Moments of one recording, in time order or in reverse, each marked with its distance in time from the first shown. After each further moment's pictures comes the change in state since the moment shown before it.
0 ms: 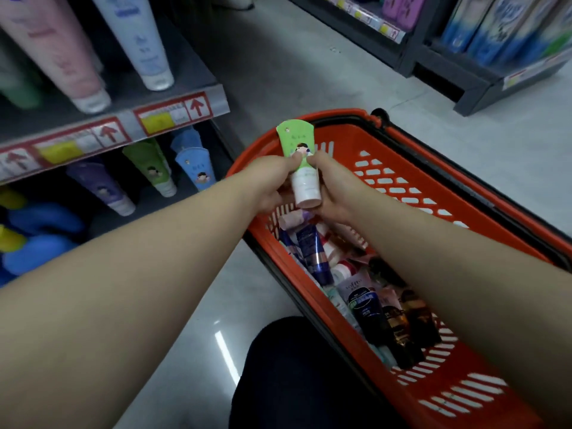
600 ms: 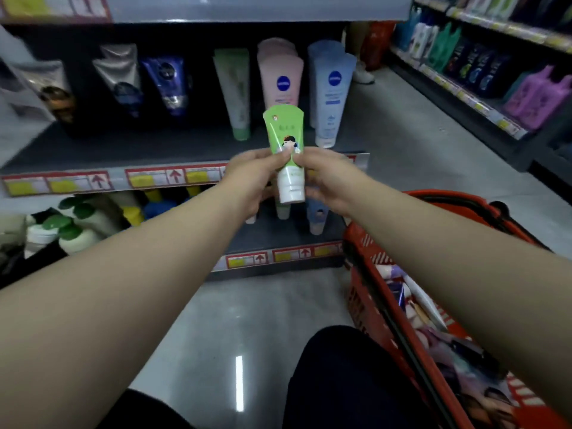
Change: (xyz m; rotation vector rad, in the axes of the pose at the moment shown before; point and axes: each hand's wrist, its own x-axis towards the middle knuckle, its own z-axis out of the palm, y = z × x) left_hand -0.141 0.061 -0.179 -0.194 0.405 0.446; right_hand -0.028 0.007 0.222 -0.476 -0.361 -0.164
